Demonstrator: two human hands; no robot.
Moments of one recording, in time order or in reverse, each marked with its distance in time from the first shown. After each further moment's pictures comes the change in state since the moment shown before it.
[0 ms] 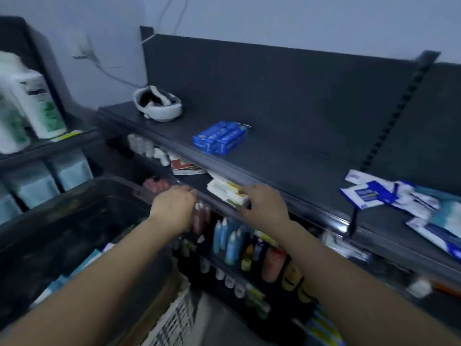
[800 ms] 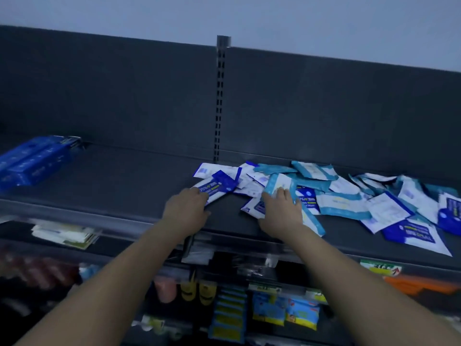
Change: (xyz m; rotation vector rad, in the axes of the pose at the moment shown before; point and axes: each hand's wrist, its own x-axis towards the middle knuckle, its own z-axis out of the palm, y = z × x) left_hand 0.130 0.376 0.016 -0.194 -0.056 0.444; right_hand -0.152 0.334 -0.102 -0.285 -0.269 0.798
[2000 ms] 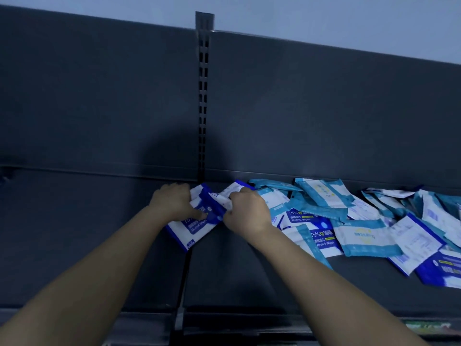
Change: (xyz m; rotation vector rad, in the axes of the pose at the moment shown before) left_hand 0.178 -0.046 0.015 -0.134 -0.326 -0.049; right_hand 0.127 -0.065 -0.021 0.234 0.209 -0.056
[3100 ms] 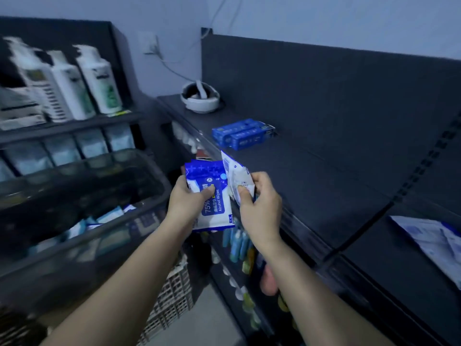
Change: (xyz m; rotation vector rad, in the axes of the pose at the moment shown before) left_hand -0.392 -0.098 0.041 -1.444 1.203 -0.763; right_hand -0.222 -0.226 0.014 1.120 -0.036 -0.666
